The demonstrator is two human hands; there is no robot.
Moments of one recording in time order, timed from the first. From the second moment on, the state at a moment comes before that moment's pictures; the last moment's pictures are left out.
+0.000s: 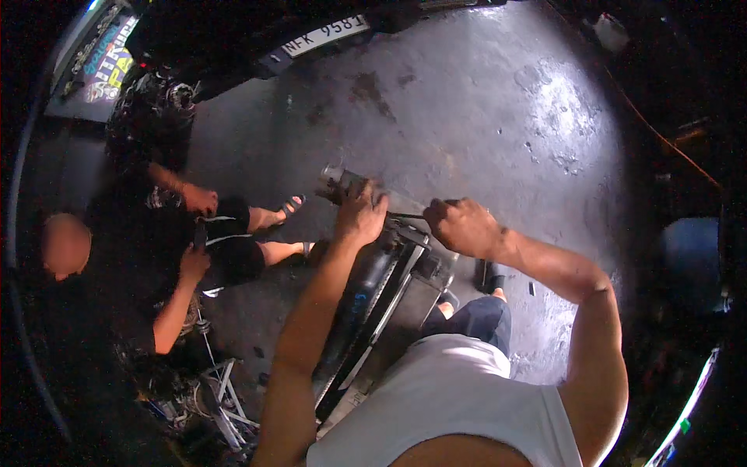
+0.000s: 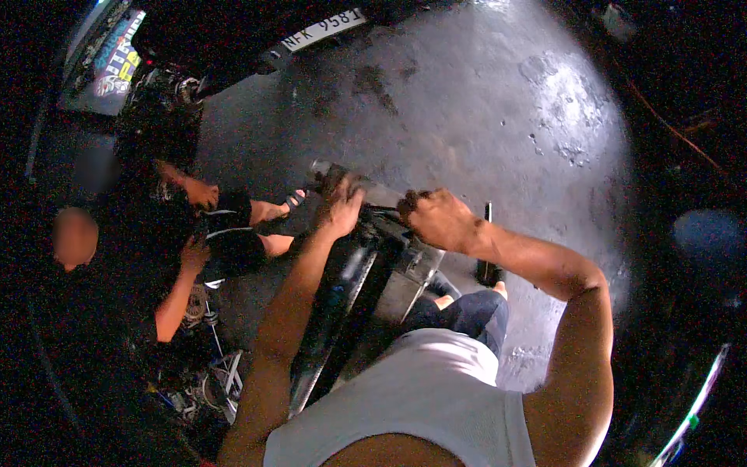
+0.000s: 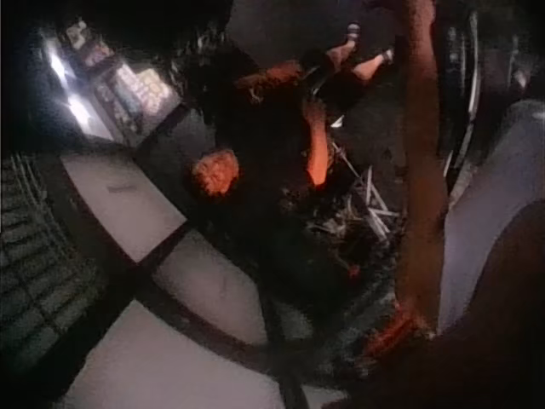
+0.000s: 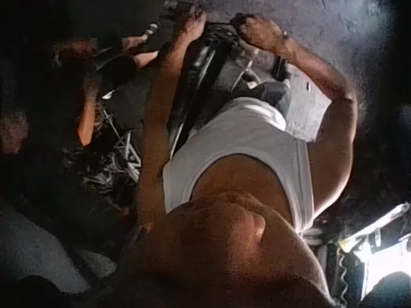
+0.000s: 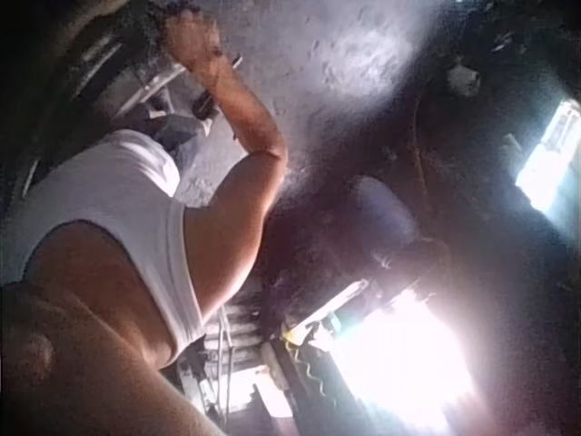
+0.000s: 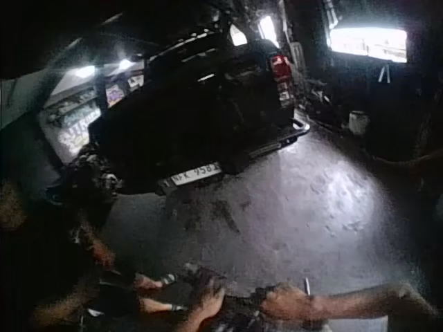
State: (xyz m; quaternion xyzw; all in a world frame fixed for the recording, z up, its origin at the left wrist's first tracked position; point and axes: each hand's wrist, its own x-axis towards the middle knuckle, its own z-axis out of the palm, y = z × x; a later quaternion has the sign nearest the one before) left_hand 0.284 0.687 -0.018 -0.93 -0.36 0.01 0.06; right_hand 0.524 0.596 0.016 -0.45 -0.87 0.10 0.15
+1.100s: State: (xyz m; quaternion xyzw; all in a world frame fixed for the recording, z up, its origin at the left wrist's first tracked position) left_hand 0.378 0.749 0.005 -0.82 -0.10 0.55 -0.13; right_hand 0.482 0.513 -0.141 -0.64 -0.23 0.40 0.61
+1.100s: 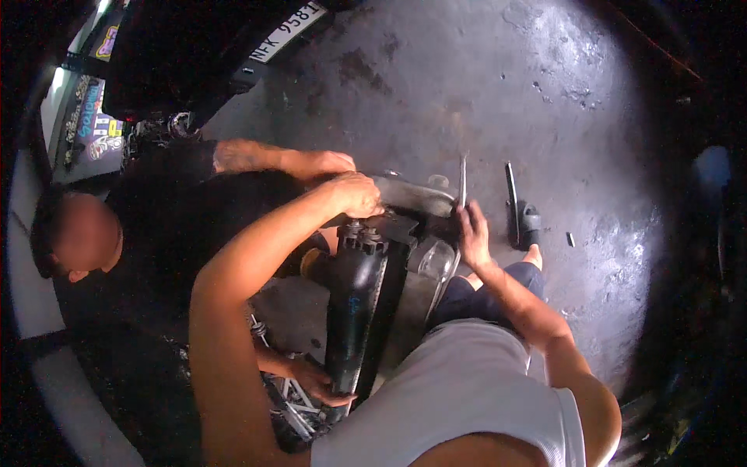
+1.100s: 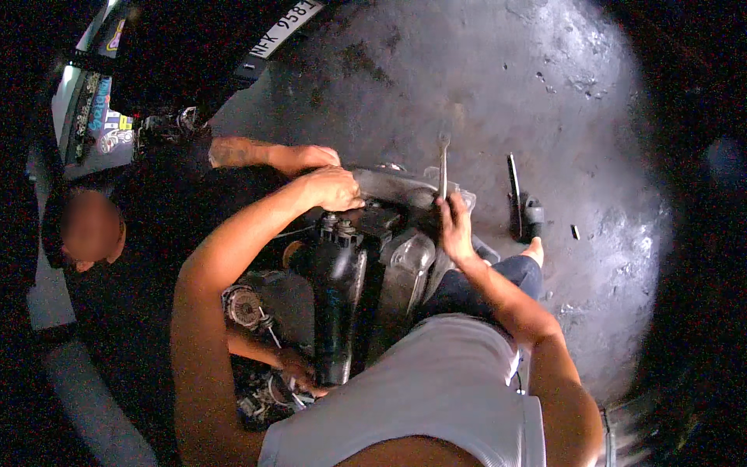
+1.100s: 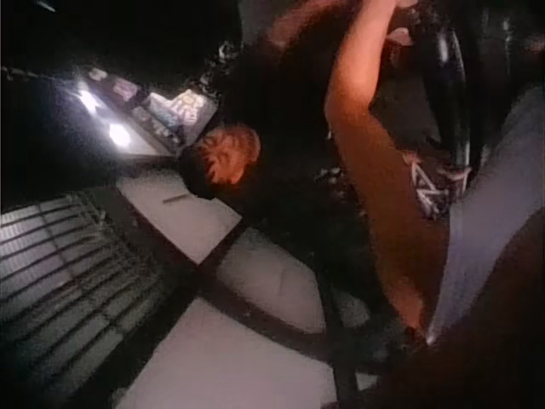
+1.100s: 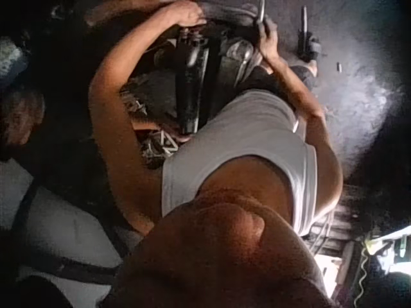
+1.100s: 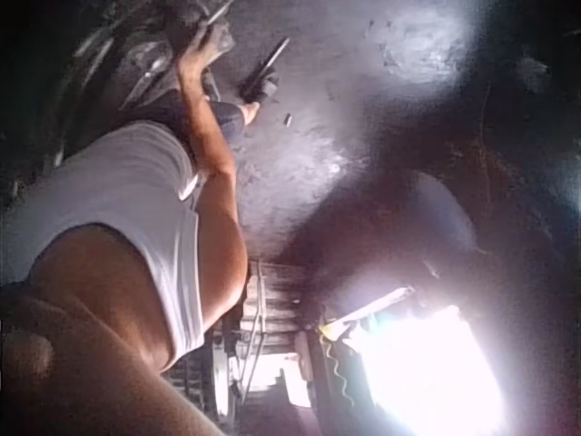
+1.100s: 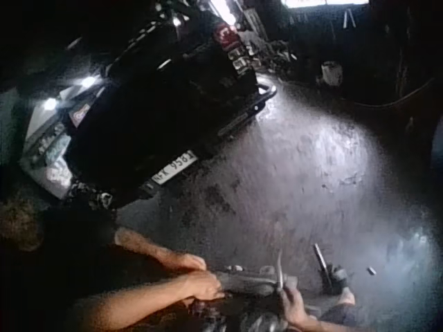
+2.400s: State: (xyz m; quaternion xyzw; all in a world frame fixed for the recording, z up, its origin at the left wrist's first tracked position) left_hand 0.318 0.582 0.049 -0.75 -0.63 -0.13 0.15; right_hand 0.491 0.574 -0.267 -0.56 -0.29 0.51 0.59
